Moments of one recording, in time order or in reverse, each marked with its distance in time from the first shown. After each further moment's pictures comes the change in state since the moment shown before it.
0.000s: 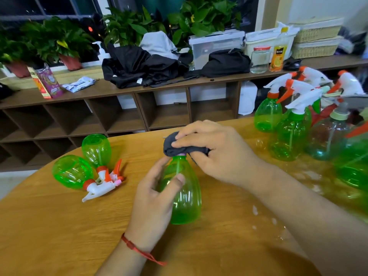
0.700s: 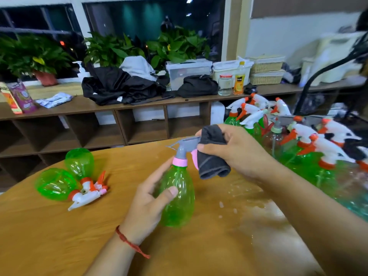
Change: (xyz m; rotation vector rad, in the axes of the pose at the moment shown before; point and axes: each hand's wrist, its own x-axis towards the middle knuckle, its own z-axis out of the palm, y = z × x) left_hand -0.021 0.029 0.006 -0.052 -0.305 0.148; right_hand -0.021 -0.059 -0.102 0.522 0.031 0.792
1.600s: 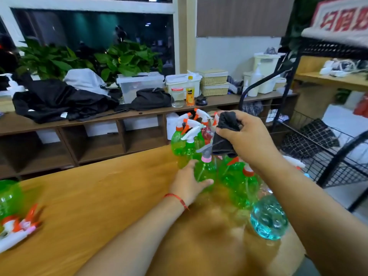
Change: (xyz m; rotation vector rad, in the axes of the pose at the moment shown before) left_hand 0.130 -0.038 0.223 0.586 -0.293 -0.165; right_hand -0.029 -0.006 -0.168 -0.321 0.579 -0.038
